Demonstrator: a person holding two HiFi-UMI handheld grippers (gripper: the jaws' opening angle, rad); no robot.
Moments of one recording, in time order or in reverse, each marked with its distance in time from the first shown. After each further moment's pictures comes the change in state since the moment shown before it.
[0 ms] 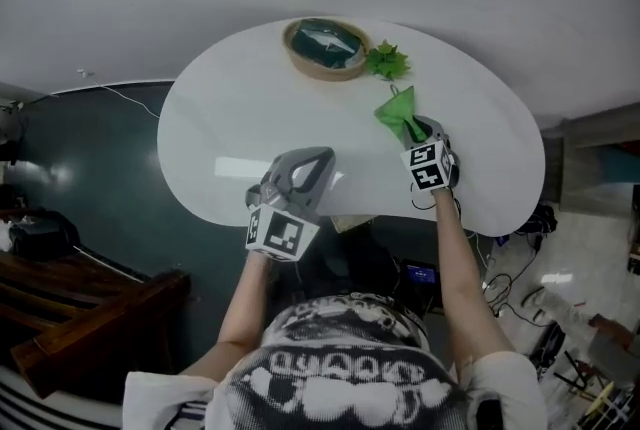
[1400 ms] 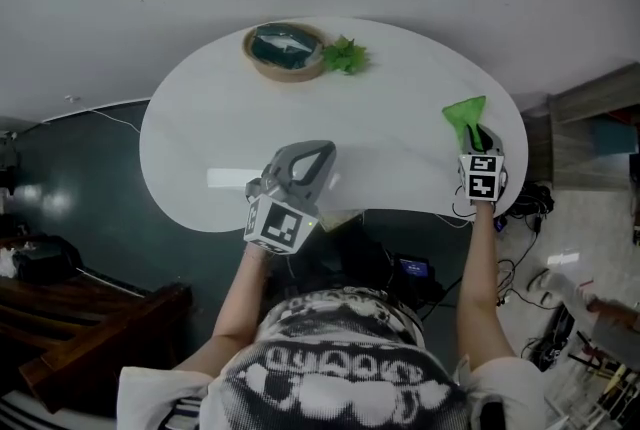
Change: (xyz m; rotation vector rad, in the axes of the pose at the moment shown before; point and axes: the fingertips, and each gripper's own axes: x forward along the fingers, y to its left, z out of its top) left arm 0.057 -0.047 0.033 0.023 -0.051 -0.089; right arm -0.129 -0.168 -0.132 0.241 0.061 -0.336
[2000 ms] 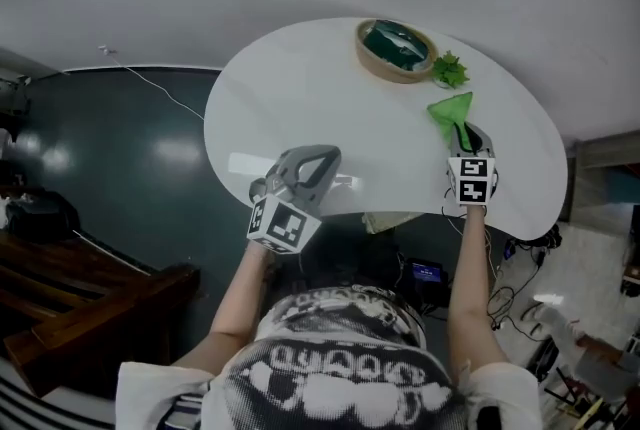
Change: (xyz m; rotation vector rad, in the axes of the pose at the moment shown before) left arm -0.184 0.098 -0.101 -0.026 0.050 0.088; right arm -0.005 0.256 0.153 -0.103 -0.151 0.166
